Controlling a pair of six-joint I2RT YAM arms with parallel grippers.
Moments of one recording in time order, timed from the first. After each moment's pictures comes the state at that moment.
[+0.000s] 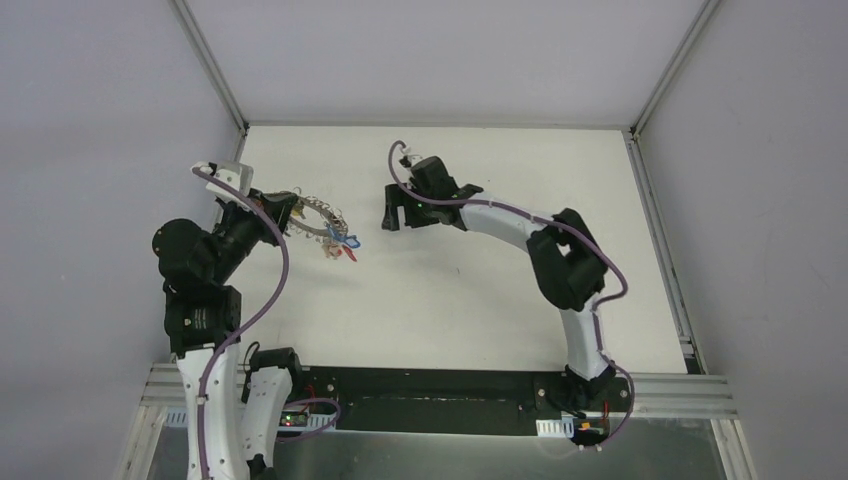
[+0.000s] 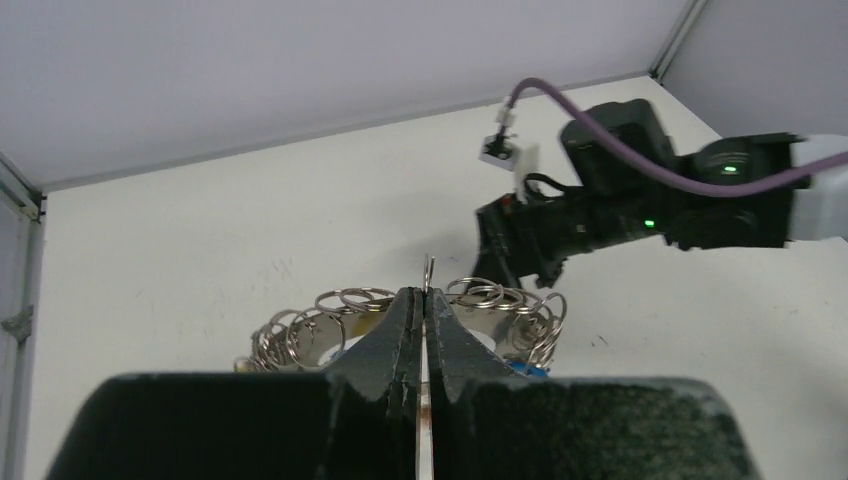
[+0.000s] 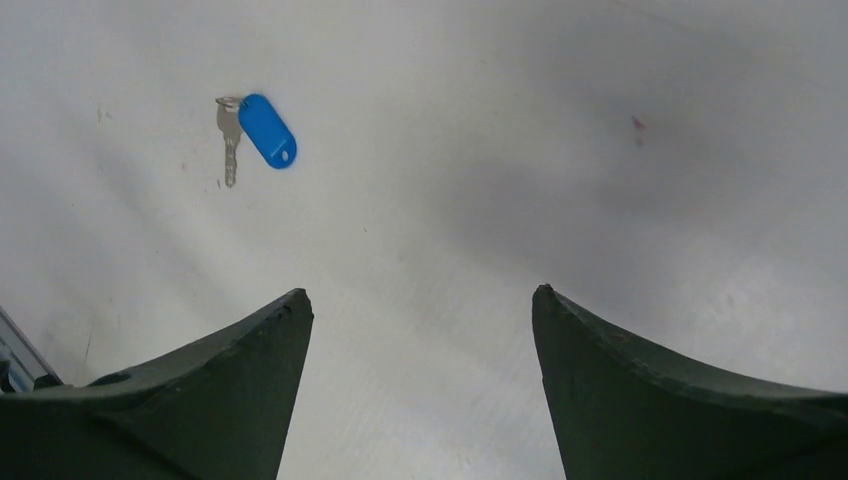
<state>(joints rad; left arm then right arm) 0.16 0.62 0.96 -0.25 0.58 -0.18 0.74 1.99 1.46 -0.21 -0.17 0.45</state>
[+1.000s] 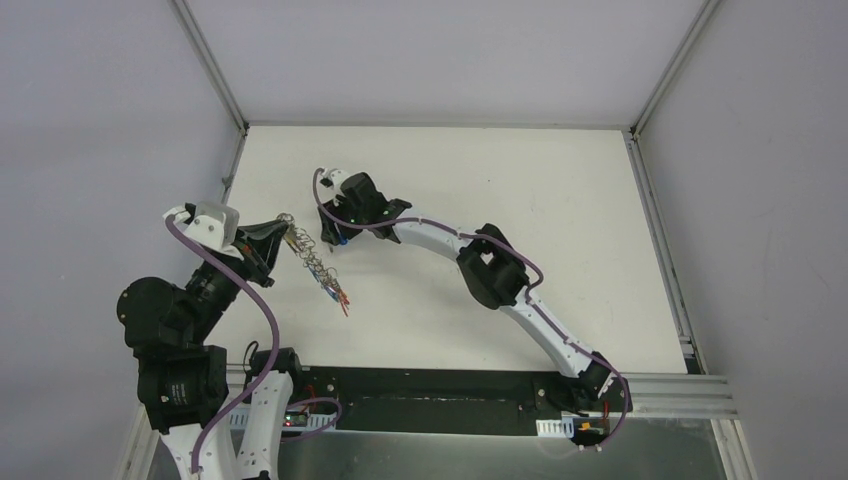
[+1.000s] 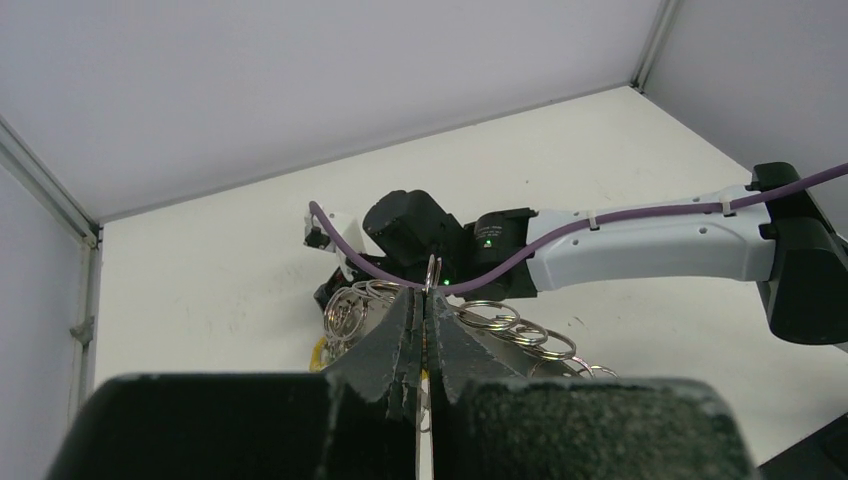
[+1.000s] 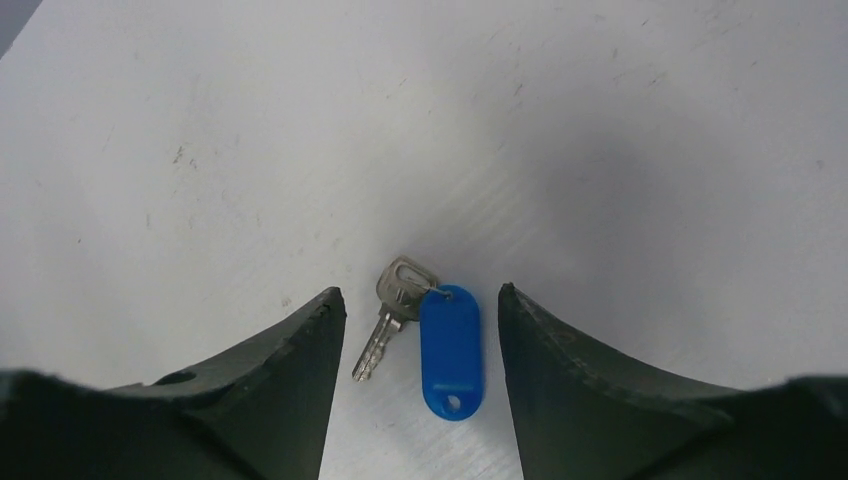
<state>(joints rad) 0.16 0.45 1.20 -0.59 0.57 -0.10 0.94 2.62 2.23 -0.22 -0.22 0.27</state>
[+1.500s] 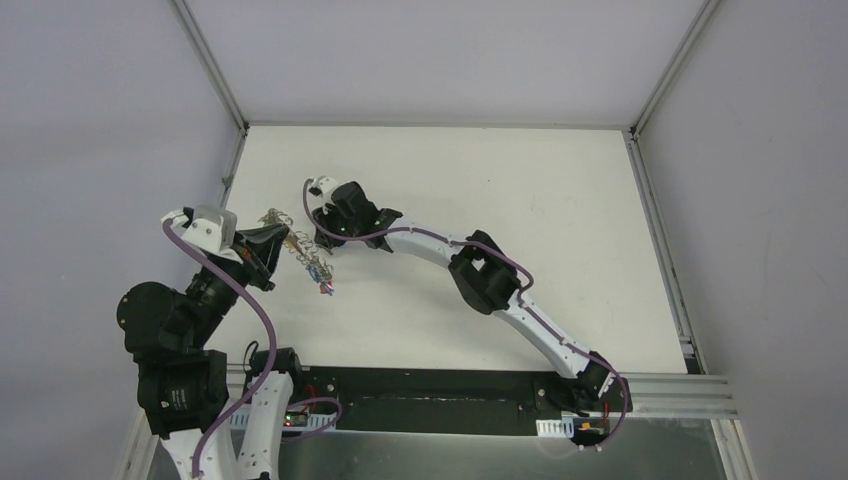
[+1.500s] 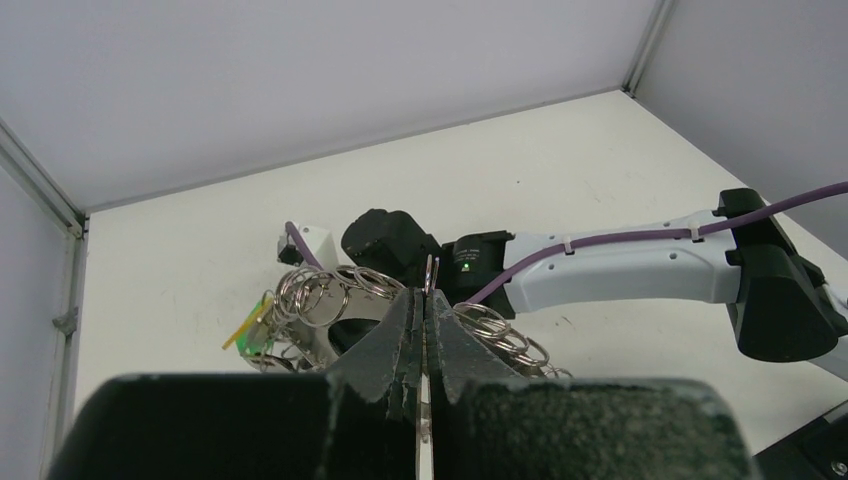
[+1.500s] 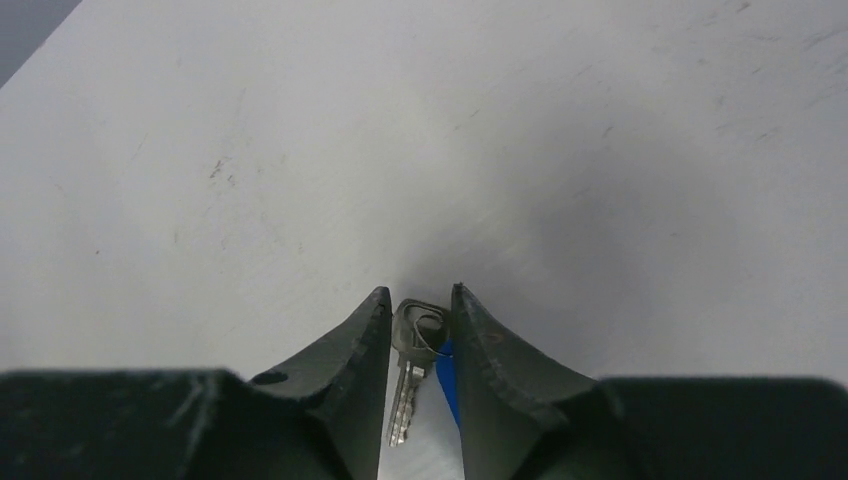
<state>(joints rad) 0.16 0.44 1.20 -0.61 0.57 -0.13 0.98 2.68 2.29 -0.13 -0.22 0.25</state>
